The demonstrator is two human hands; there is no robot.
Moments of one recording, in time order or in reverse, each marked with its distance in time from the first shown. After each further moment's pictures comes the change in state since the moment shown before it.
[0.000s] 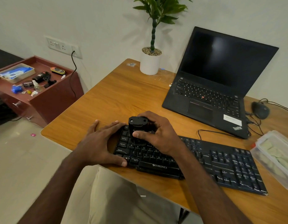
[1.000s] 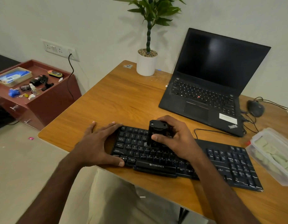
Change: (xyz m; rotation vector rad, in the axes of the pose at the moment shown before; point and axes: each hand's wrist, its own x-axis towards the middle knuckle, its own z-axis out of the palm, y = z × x) left_hand 0.001 -0.005 0.004 0.021 -0.001 -0.026; right_hand -0.037 0.005 -0.042 0.010 0.089 0.085
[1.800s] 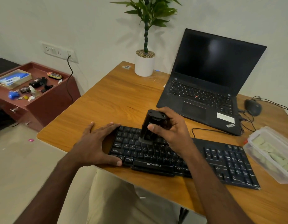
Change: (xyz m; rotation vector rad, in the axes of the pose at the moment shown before) left_hand 0.000 -0.001 0.001 -0.023 0.003 0.002; right_hand 0.010 -0.010 0.007 0.210 0.096 -0.057
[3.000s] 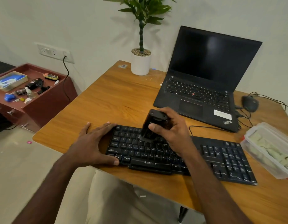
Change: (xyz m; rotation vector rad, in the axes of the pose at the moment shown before) left_hand -0.001 0.002 -0.002 -0.016 0.000 -0.001; right_hand -0.008 0.006 -0.009 0.017 0.062 0.001
